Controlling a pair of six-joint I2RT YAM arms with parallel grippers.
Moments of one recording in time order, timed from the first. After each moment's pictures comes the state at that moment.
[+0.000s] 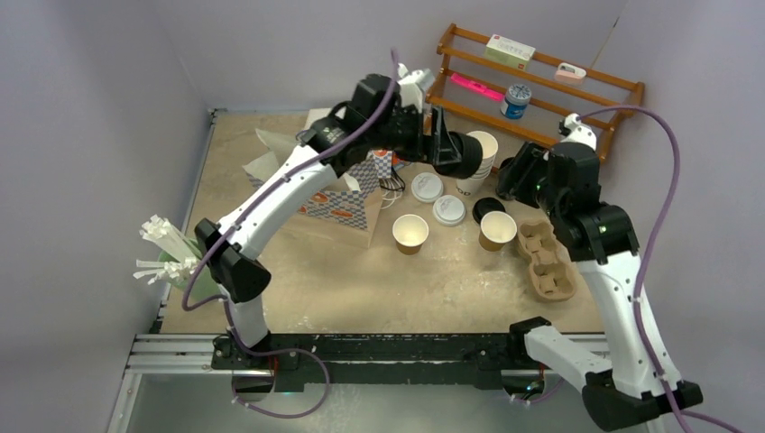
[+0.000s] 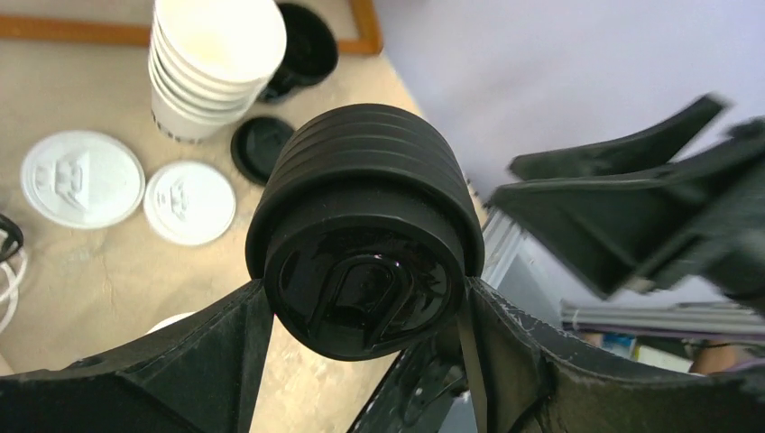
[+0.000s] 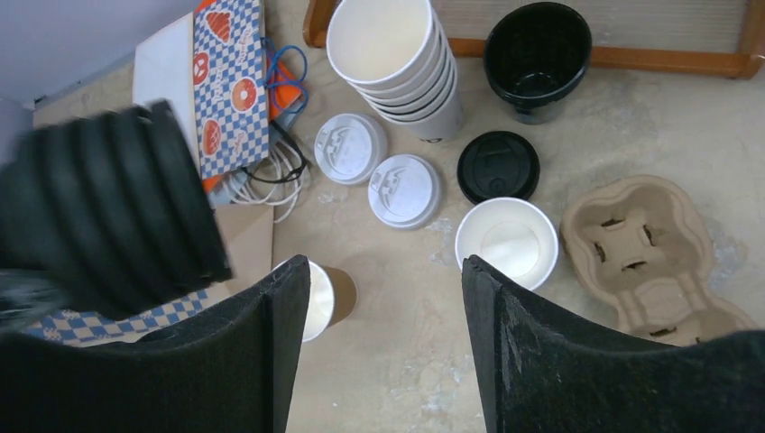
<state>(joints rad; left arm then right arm) -0.74 1.81 2.07 -0.64 0.37 -0.58 0.26 1.00 1.36 -0.90 0.20 0.54</state>
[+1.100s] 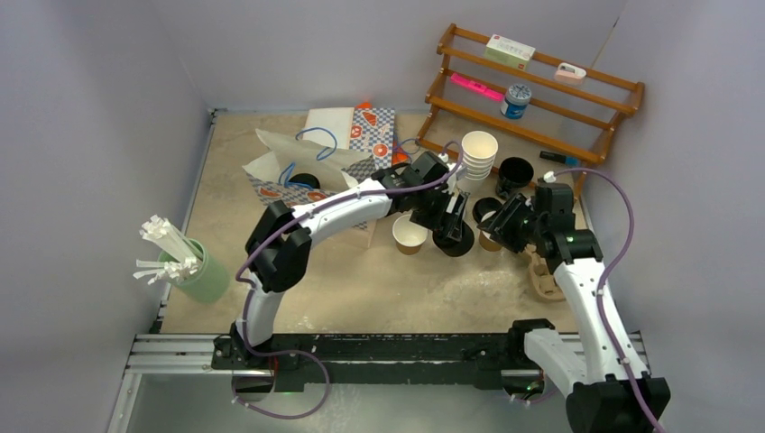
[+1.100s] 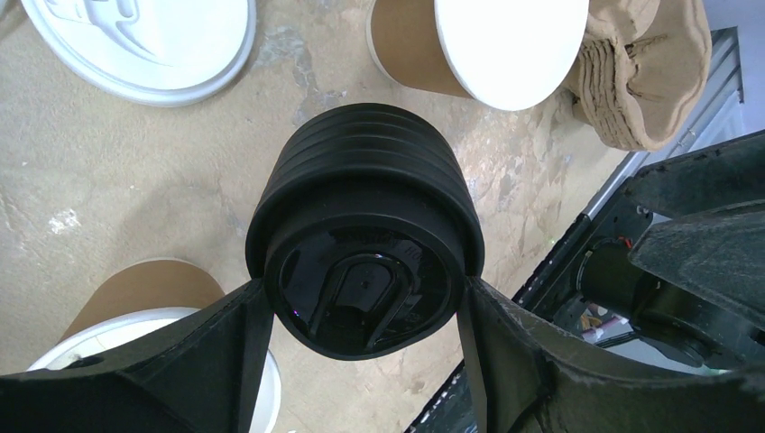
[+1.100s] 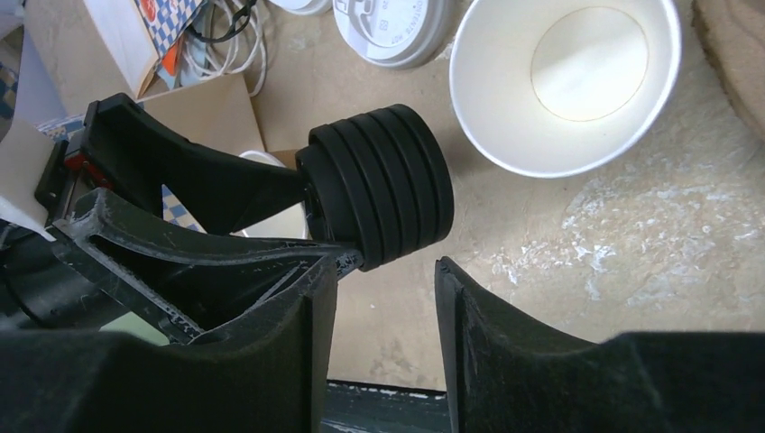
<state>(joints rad) -0.90 2.05 1.75 -0.57 0.30 -0.45 0.06 0.90 0.86 -0.78 -0.21 0.75</state>
